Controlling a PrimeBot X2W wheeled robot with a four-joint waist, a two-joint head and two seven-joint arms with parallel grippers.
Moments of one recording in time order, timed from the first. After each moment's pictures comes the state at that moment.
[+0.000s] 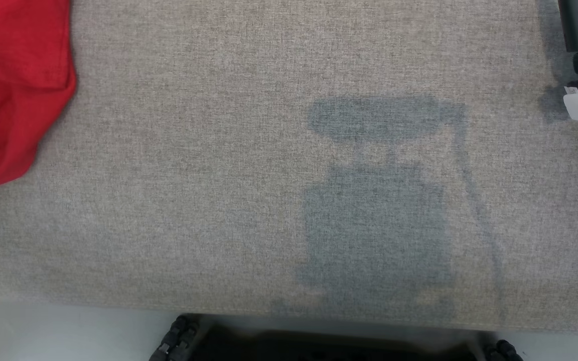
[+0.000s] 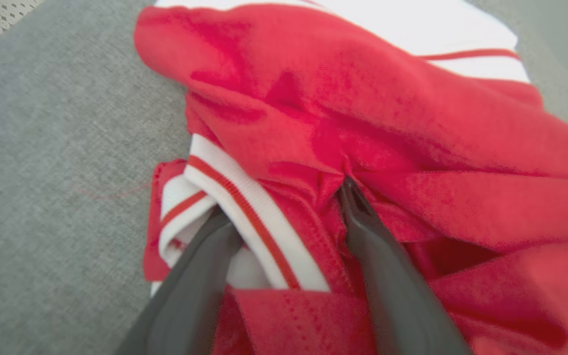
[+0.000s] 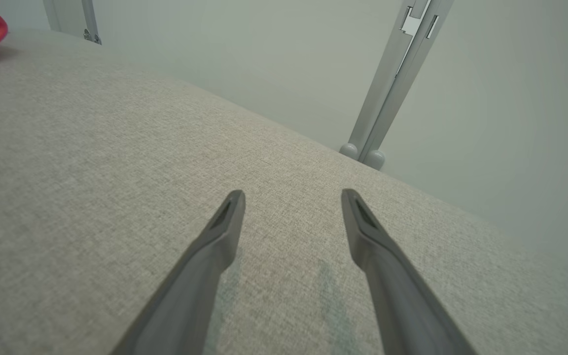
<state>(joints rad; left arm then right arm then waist) -0.98 0.41 0.05 0.65 -0.98 0.12 0.50 -0.62 -0.66 0.38 -0.22 0.24 -0.10 -0.07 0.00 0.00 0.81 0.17</state>
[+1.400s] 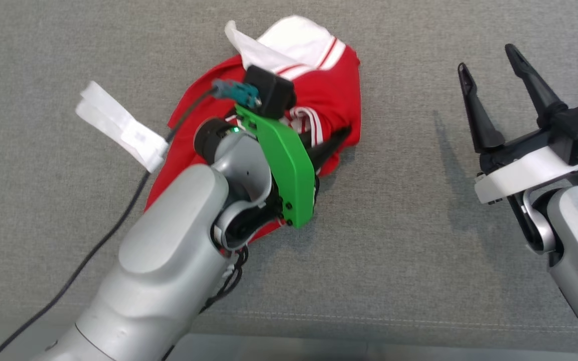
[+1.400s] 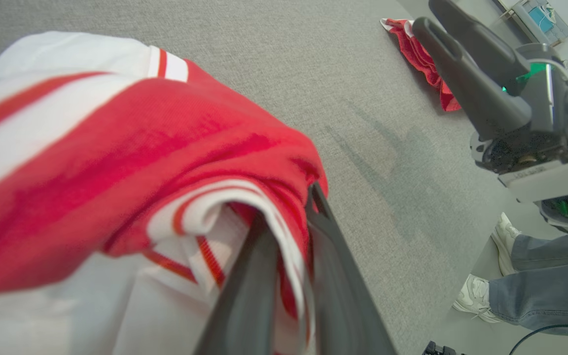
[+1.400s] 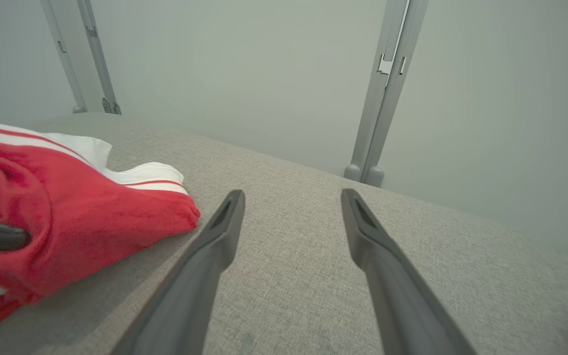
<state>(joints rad) -0.76 0.01 -0.69 0.27 -0.85 -0.12 0.42 -0.42 -0.45 0.45 0.04 0.31 -0.11 -0.22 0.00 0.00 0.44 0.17</state>
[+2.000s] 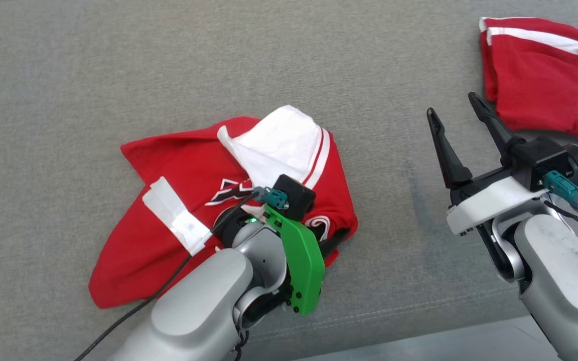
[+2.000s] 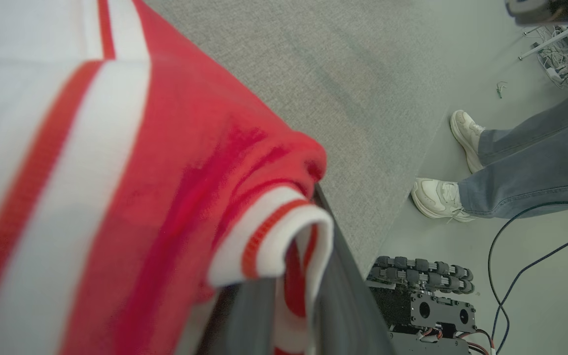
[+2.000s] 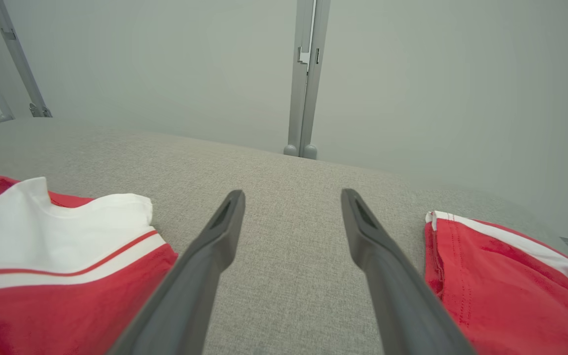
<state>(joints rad) -0.59 0.04 -0.92 0.34 -0.80 -0.12 0.30 -0.36 -0.36 0.49 0.13 0.34 -0.11 -0.24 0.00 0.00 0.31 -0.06</state>
